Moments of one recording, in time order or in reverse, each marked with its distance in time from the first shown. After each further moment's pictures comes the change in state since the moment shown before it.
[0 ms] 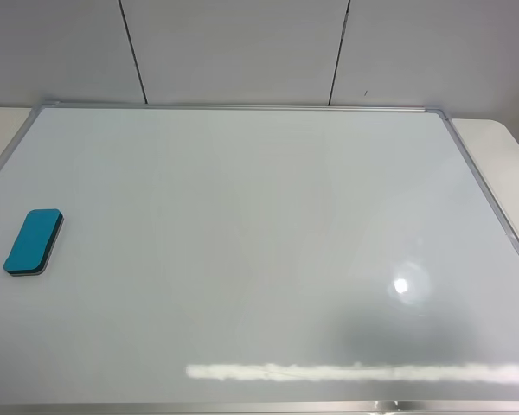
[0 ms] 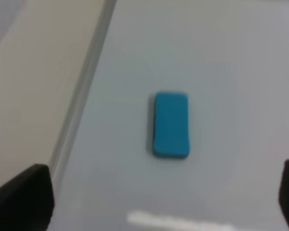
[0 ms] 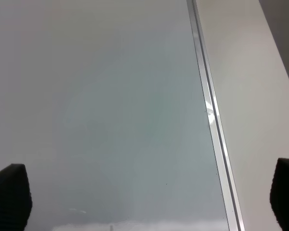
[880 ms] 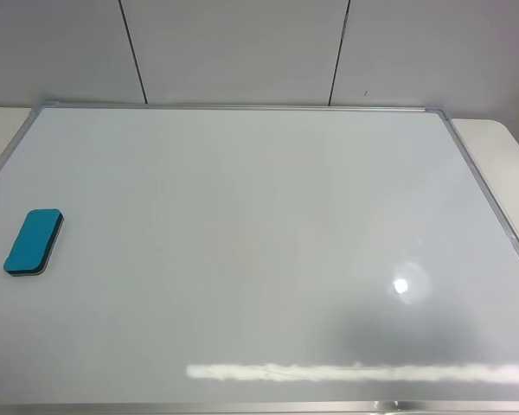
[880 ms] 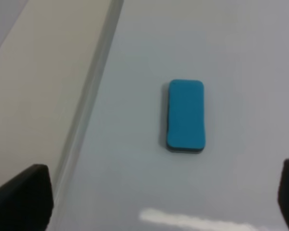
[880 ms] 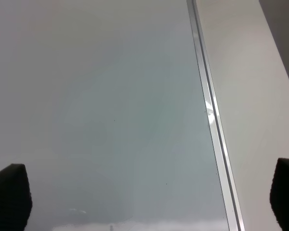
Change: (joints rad) left arm 0.011 -0.016 0.055 0.024 -0.044 0.014; right arm 0.000 0.000 0.000 0.000 0.000 0.000
